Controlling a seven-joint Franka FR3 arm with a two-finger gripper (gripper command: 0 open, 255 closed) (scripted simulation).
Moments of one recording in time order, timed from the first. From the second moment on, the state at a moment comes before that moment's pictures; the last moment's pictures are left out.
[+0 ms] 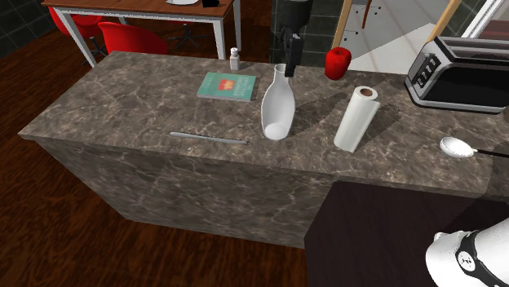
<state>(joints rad) -0.17 0.15 -0.65 -1.84 0.13 1.97 -0.99</state>
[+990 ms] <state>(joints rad) -0.18 0.20 -0.65 -1.89 0.17 2.06 -1.02</state>
